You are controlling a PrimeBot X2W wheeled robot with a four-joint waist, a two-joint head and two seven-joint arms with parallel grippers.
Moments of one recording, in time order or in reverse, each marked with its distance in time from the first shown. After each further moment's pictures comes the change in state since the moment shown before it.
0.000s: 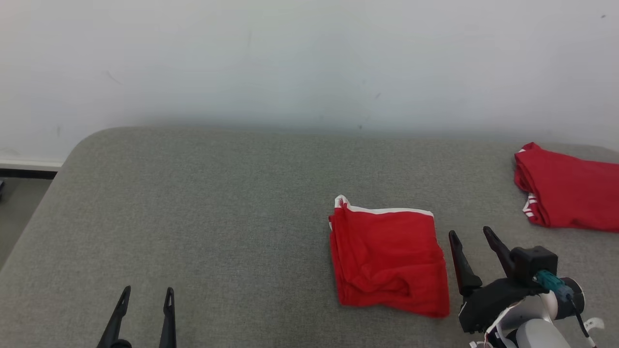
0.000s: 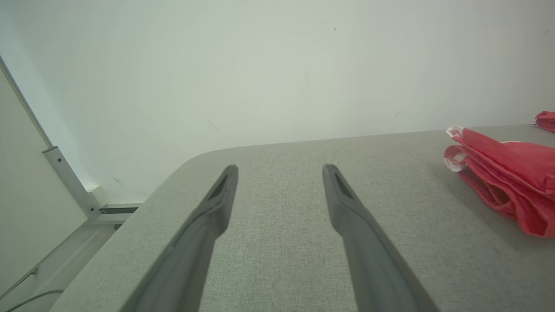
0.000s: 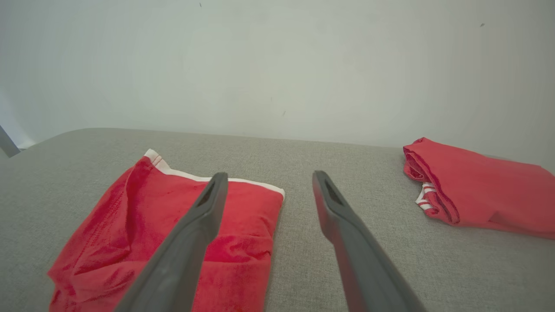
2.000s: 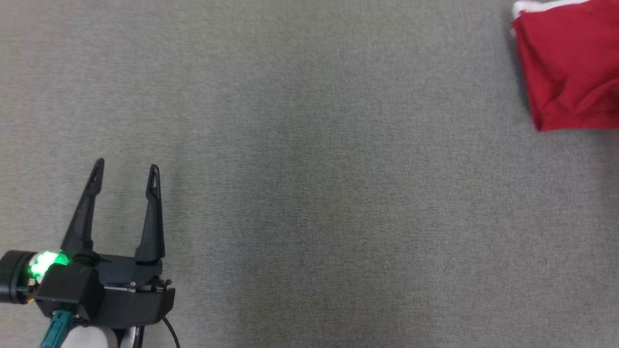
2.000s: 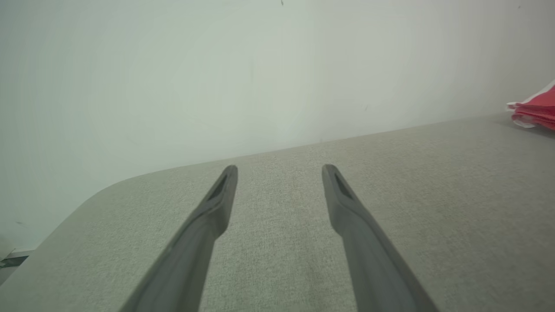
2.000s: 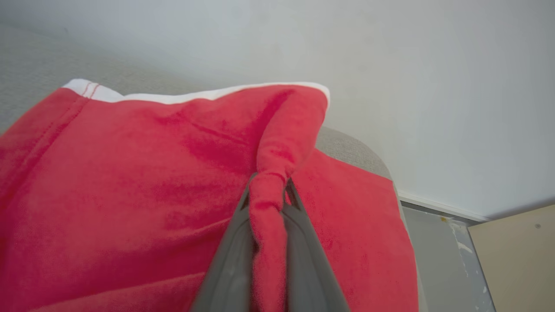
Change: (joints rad) left arm -0.278 -0.019 0.033 -0.172 0.025 -0.072 0.000; right arm -0.877 -0.593 0.465 0.506 0.257 0.002 0.191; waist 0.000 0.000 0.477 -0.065
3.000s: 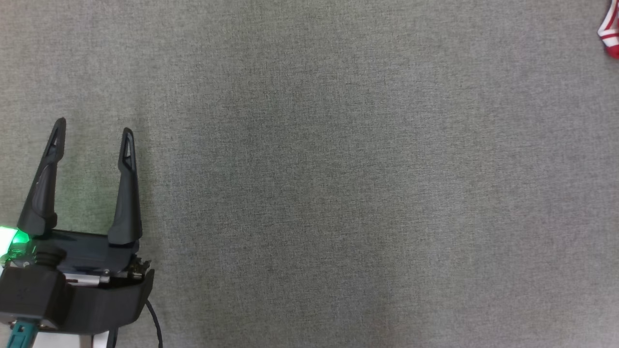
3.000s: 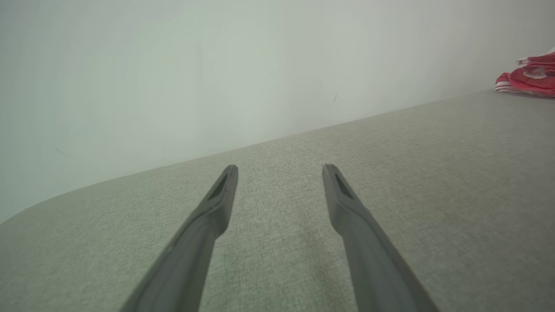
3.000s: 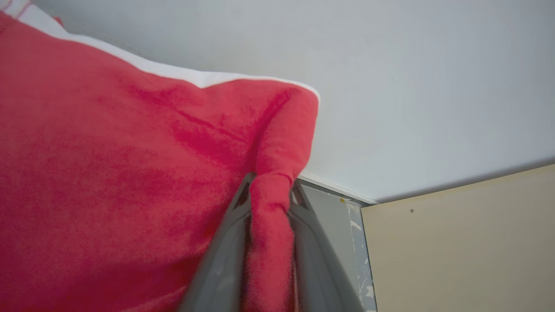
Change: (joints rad) left arm -0.047 0.068 0.008 -0.179 0.022 0.007 0.000; right arm -0.268 -0.161 0.060 0.036 -0.164 0.000 0.006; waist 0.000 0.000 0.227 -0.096
